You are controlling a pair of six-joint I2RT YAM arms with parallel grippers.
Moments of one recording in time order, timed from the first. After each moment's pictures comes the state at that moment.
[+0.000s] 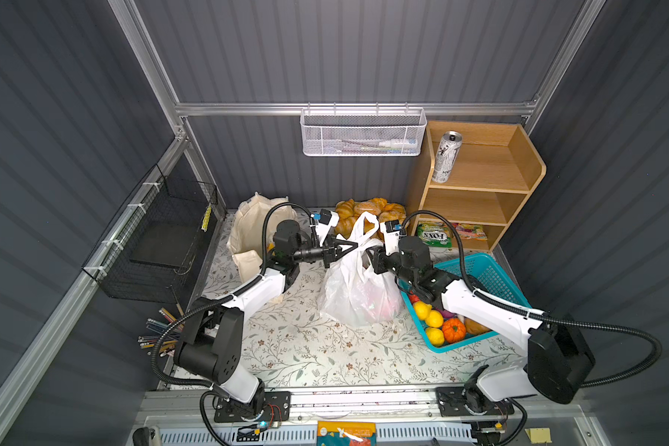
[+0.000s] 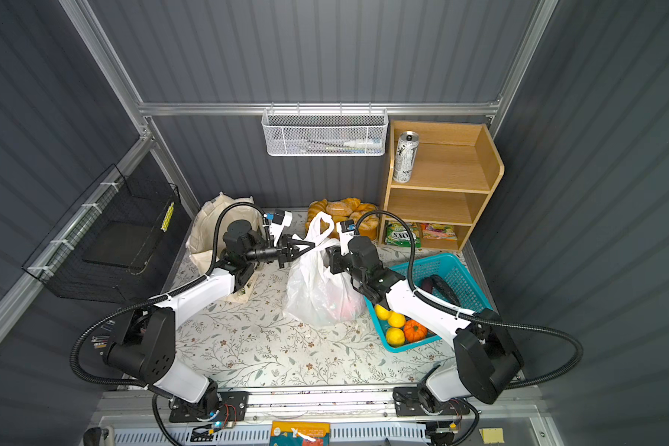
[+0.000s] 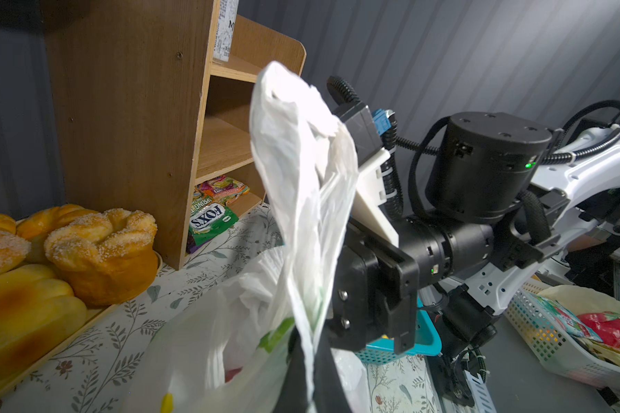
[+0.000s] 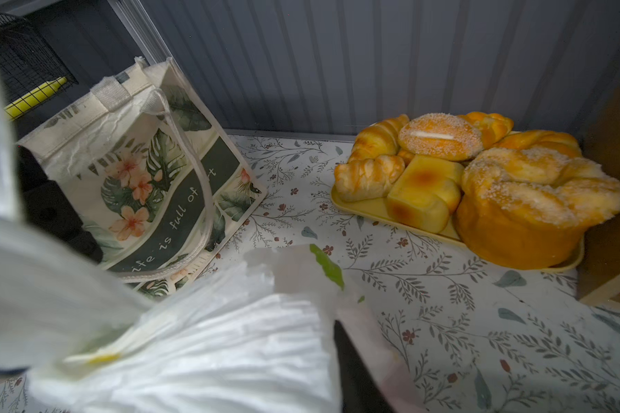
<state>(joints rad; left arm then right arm) -0.40 1.58 1.01 0.54 1.05 -0.30 0.65 1.43 0.95 0.15 0.04 0.31</state>
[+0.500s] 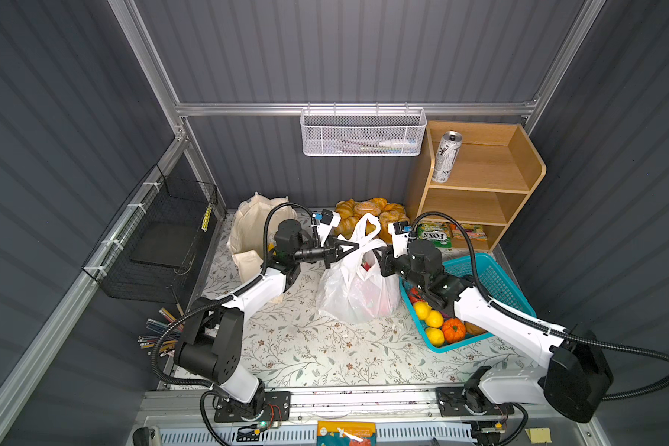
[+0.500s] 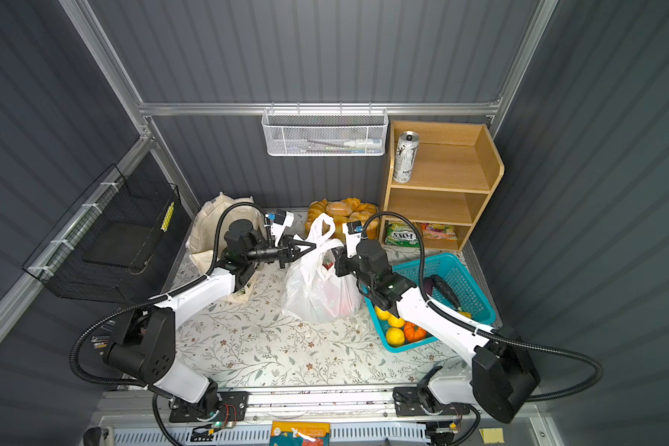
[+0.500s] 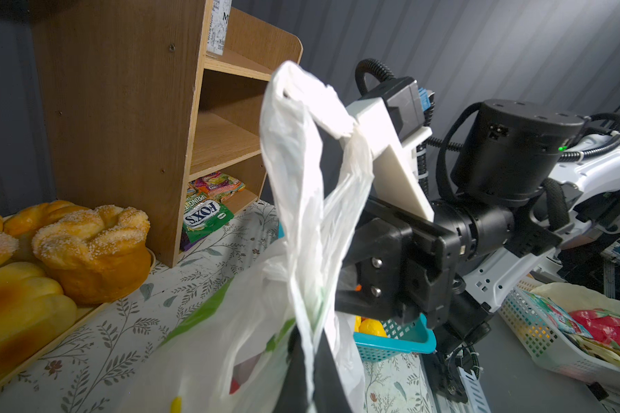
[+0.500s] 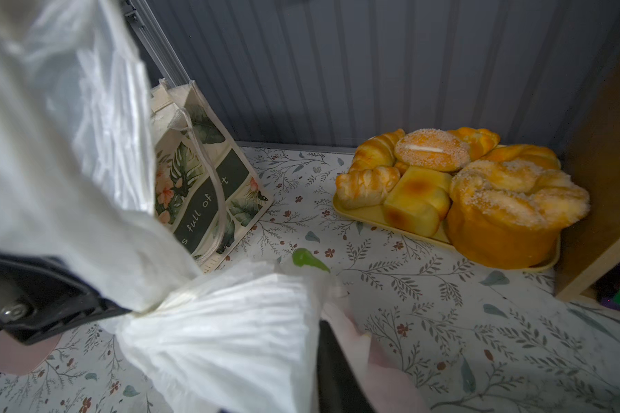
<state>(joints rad) -0.40 1.58 1.02 0.51 1.06 -0.29 0.63 1.30 0.90 0.09 0.03 0.31</state>
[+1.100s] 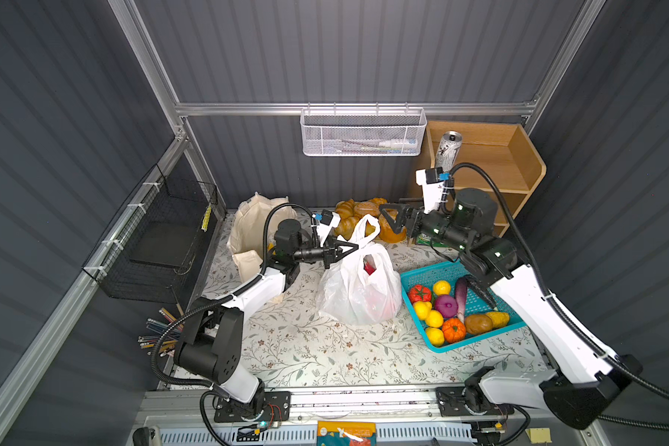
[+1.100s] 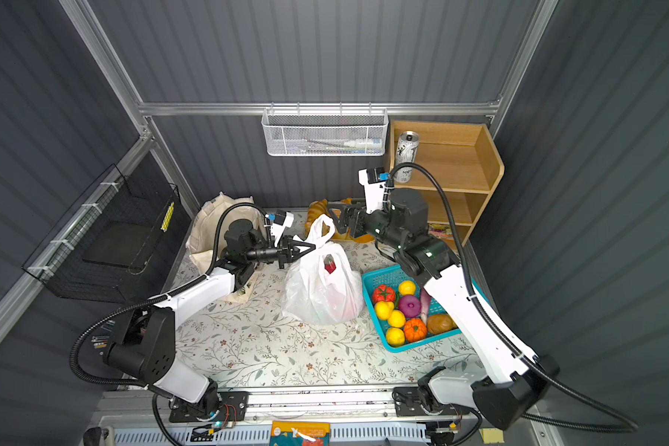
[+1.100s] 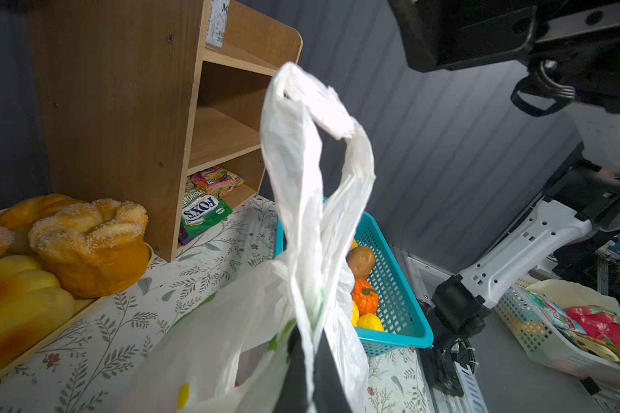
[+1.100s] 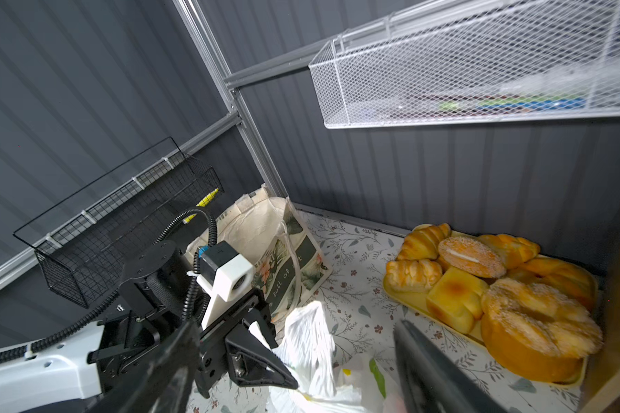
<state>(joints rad) -0.40 1.58 1.02 0.49 1.07 -0.28 0.51 1.34 1.49 -0.35 -0.28 0.31</state>
